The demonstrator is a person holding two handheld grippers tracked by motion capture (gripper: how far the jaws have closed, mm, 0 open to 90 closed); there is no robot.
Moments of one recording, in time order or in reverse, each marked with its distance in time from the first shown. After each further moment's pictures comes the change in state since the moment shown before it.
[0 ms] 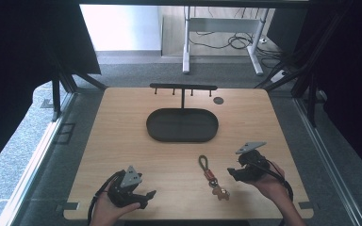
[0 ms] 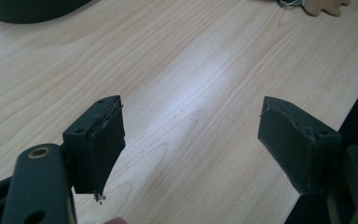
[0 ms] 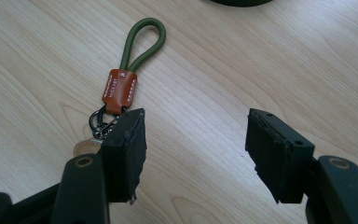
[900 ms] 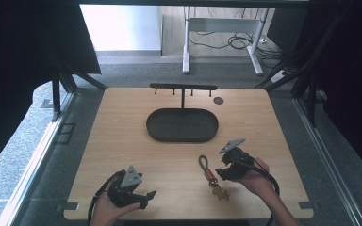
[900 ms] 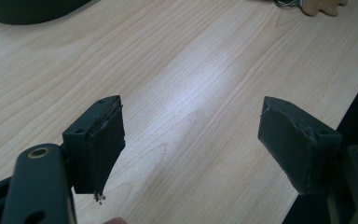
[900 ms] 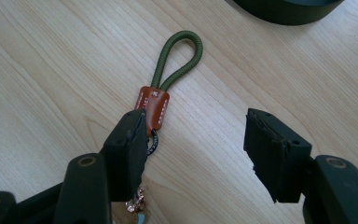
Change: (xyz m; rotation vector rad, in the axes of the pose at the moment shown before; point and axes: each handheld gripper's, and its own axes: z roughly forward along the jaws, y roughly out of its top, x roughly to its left) left arm 0.001 0.001 -0.001 0.001 -0.003 0.005; right arm 0.025 0.029 0.019 0.060 0.030 -0.096
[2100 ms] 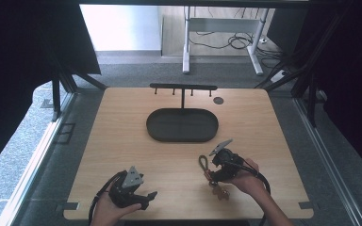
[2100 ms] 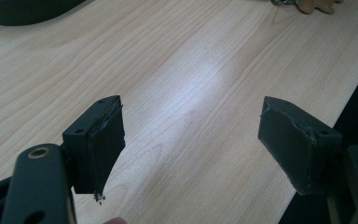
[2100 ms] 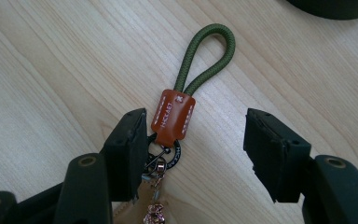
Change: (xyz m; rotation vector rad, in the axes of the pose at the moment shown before) left arm -0.003 0.001 0.001 0.008 -0.009 0.014; right arm 0.013 0.011 0.023 0.075 0.043 -0.024
